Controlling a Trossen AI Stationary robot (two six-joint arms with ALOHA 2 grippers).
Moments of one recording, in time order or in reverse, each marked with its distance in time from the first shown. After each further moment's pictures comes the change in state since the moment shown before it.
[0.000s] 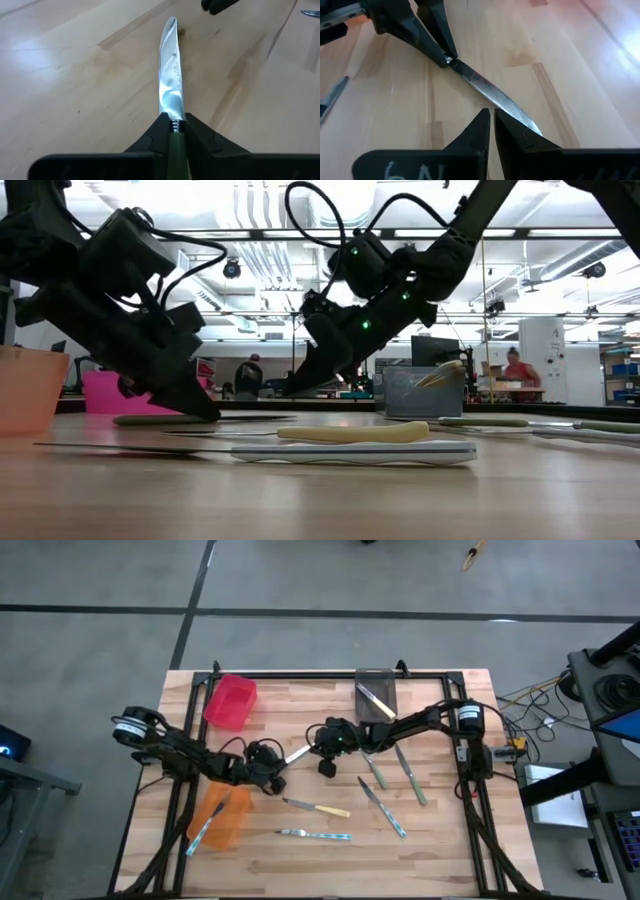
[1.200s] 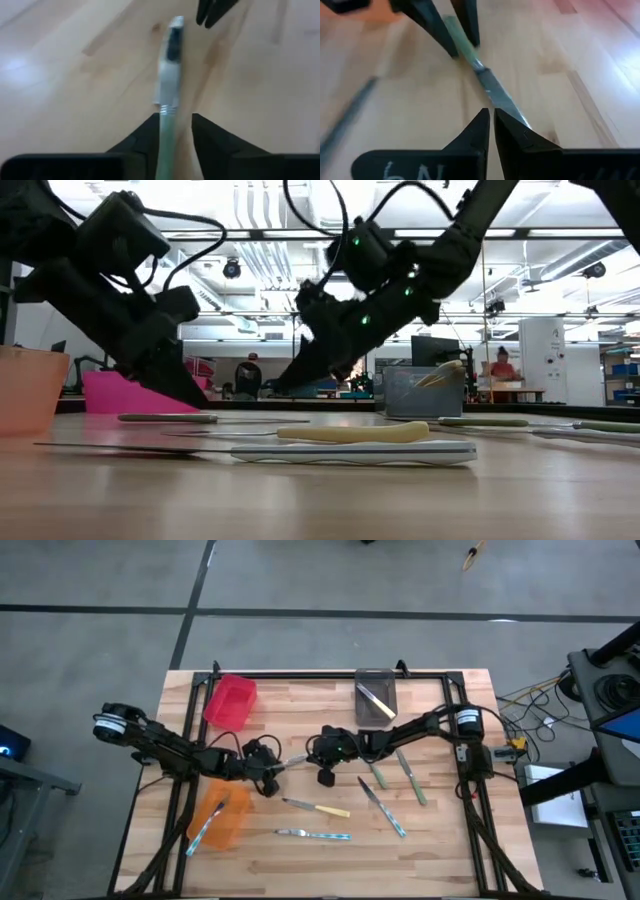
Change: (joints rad) left arm 0.029 -0.183 -0.009 -0.170 0.126 0.172; right arm 0.066 0.035 0.000 0.061 0.031 0.004
